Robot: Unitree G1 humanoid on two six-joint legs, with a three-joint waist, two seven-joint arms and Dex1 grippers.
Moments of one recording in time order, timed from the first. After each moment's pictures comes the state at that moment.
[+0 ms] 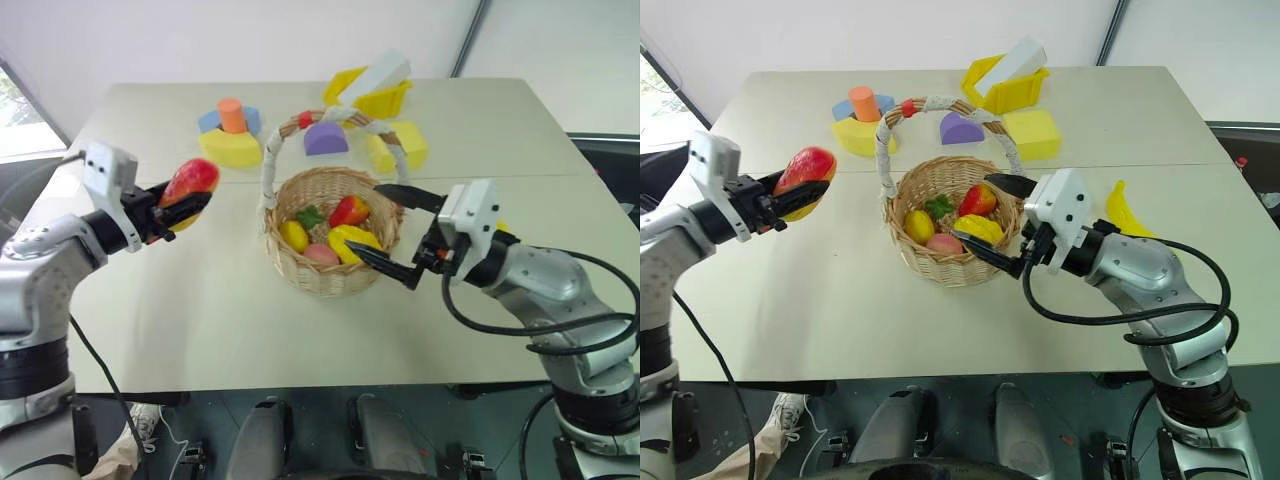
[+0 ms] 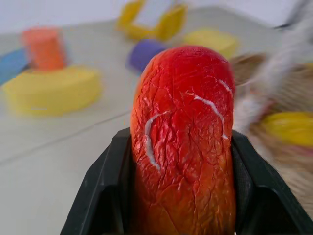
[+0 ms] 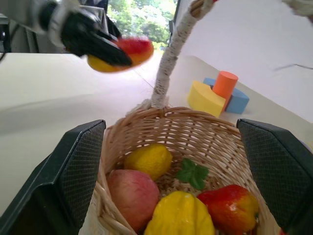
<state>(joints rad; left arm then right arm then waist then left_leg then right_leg) -0.44 0.74 0.37 -0.39 -0.77 0.93 -0.77 -0.31 -0.66 -0.07 -0.58 0.54 0.51 0.69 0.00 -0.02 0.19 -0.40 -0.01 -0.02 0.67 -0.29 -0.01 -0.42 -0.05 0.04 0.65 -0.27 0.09</state>
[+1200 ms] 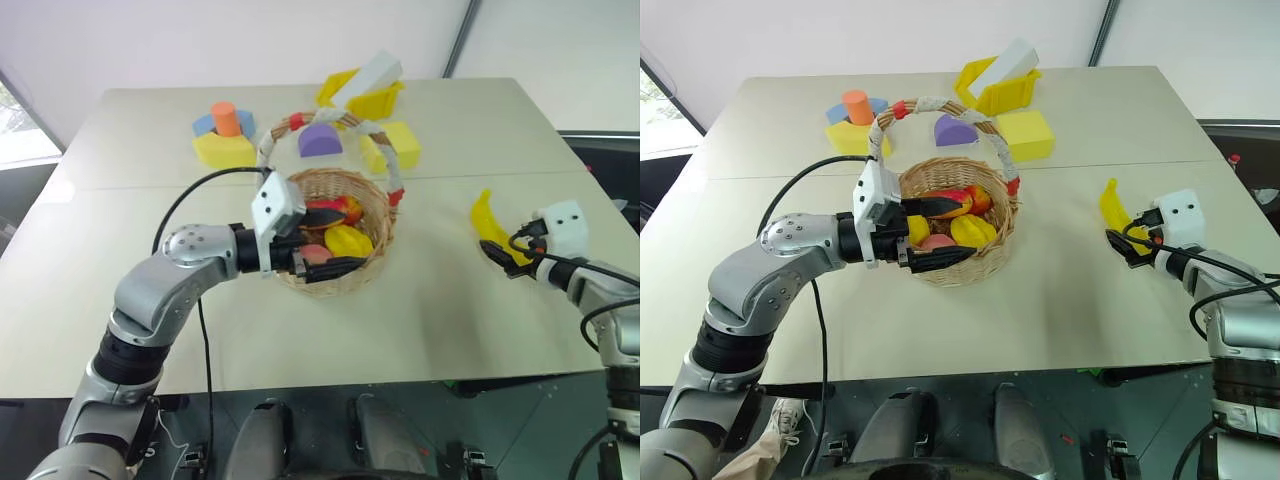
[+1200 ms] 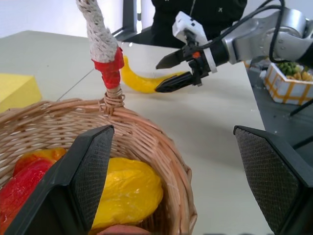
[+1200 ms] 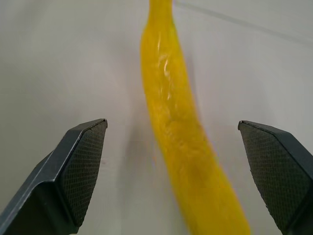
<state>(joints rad) -0.55 0.51 -0.16 -0.41 -0.58 0.70 -0.80 -0.27 -0.77 -0.25 0.10 0.28 0.59 0.52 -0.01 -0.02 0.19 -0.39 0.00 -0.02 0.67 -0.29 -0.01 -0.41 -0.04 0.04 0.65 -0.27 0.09</state>
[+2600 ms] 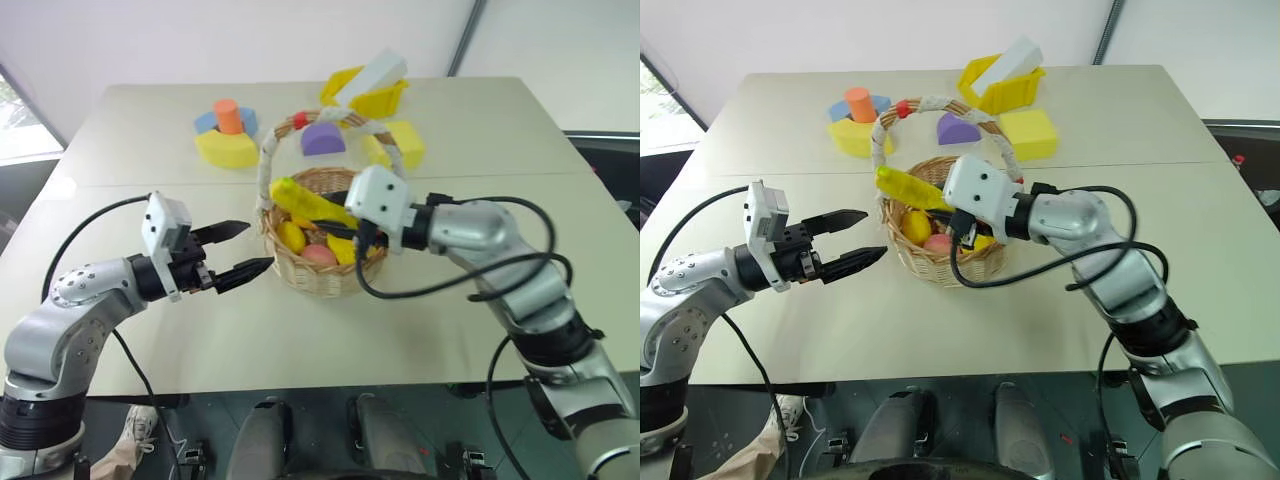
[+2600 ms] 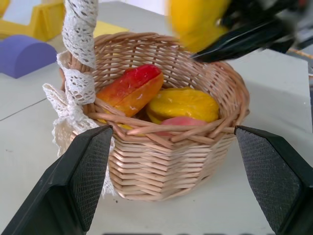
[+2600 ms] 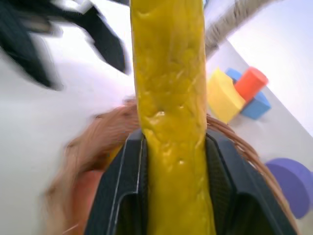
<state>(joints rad) -0.17 0.70 0.24 -0.47 -0.74 0.69 -0.81 -0.71 -0.56 0.35 -0.34 0.15 0.59 0.68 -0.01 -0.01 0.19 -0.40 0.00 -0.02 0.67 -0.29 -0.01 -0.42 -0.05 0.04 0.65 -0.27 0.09</state>
